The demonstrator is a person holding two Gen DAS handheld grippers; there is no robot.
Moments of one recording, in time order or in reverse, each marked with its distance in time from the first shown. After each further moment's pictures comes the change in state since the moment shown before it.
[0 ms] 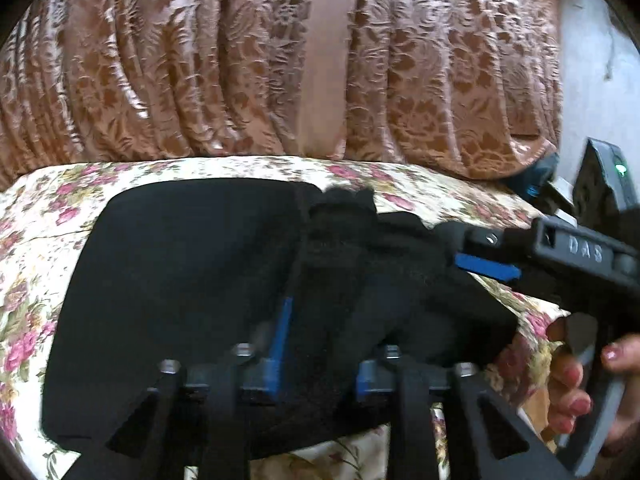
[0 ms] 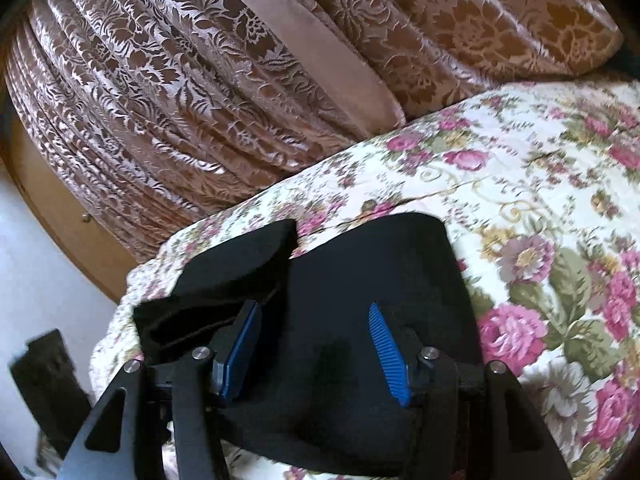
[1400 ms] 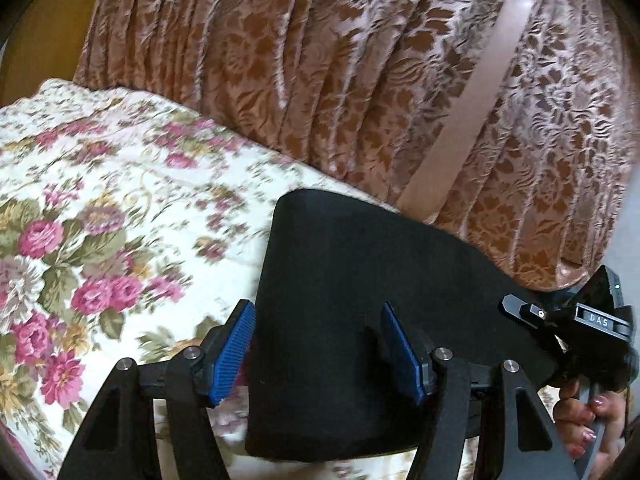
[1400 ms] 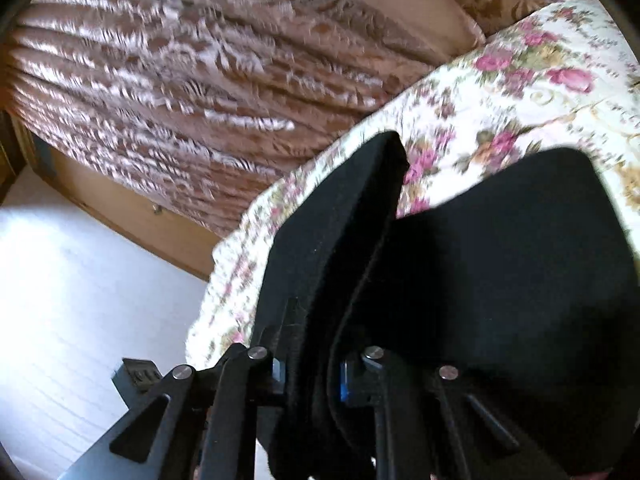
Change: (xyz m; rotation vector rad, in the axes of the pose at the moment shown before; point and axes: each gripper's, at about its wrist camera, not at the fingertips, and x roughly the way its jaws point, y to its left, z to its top) left arm -0.052 0.128 -0.010 -0.422 -0.124 0.105; right arm 0.046 0.029 0.014 0.149 0.192 0.320
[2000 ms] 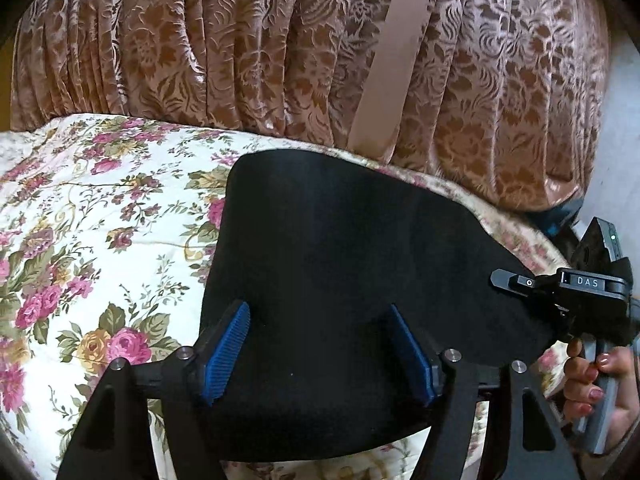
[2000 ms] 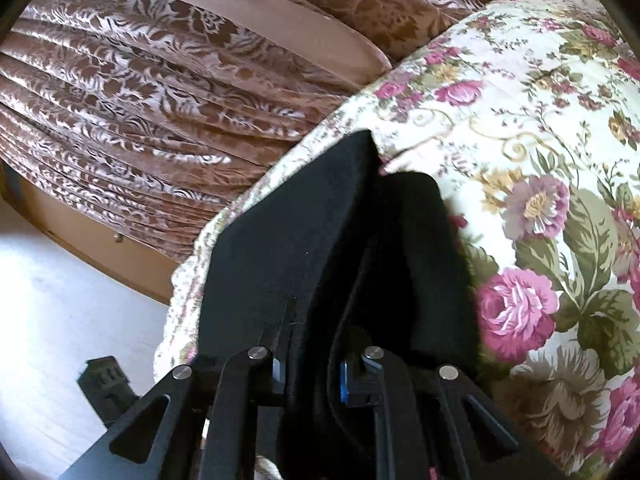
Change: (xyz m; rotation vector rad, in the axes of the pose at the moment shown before) left arm 0.041 -0.073 -0.033 0.240 0.148 0.002; right arm -0.056 -0.072 0.000 0.067 -0.046 -0.167
